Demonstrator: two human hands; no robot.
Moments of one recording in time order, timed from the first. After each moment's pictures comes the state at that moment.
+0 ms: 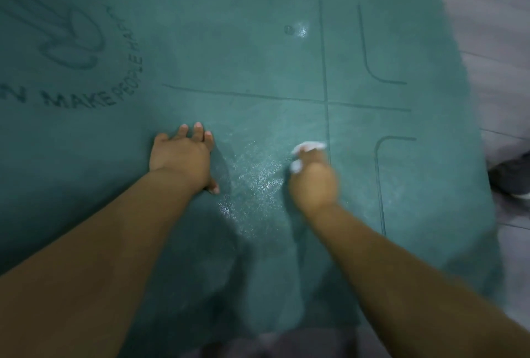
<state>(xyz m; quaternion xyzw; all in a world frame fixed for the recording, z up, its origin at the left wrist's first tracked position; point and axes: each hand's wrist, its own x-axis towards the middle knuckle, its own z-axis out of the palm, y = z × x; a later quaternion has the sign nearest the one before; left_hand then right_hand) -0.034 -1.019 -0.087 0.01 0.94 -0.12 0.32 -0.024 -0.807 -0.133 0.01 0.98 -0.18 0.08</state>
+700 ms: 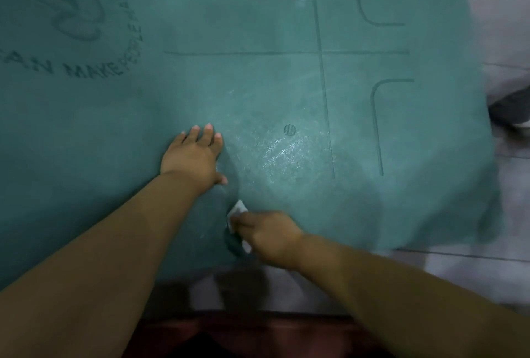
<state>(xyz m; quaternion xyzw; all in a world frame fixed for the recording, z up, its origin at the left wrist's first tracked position) 0.040 -1.010 -0.092 0.06 0.93 -0.09 0.34 0.126 -0.830 -0.119 -0.40 0.86 -0.23 0.23</state>
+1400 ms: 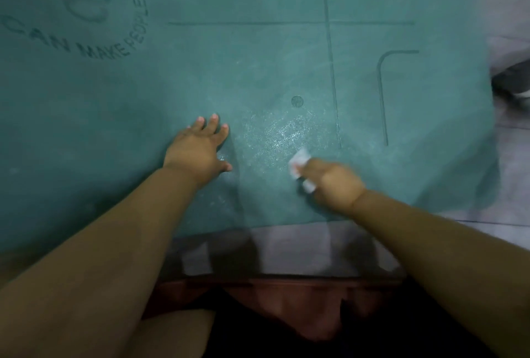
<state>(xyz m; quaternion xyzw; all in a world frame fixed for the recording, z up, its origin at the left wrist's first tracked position) 0.075 -1.026 -0.098 0.07 0.94 0.00 0.33 0.110 -0.757 -0.122 -0.24 0.93 -0.22 0.20</state>
